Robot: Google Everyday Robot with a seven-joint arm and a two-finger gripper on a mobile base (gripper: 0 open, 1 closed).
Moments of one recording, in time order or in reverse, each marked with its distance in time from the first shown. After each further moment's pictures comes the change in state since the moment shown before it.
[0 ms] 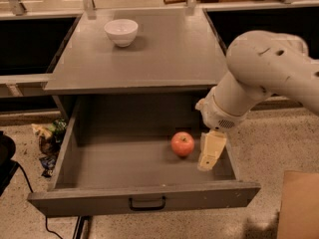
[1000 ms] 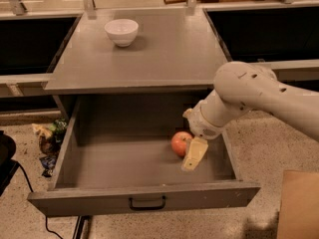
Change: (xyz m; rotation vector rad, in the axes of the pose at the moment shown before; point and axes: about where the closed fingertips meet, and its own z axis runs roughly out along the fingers) arm -0.013 -0.024 0.082 -0.019 -0.125 0.014
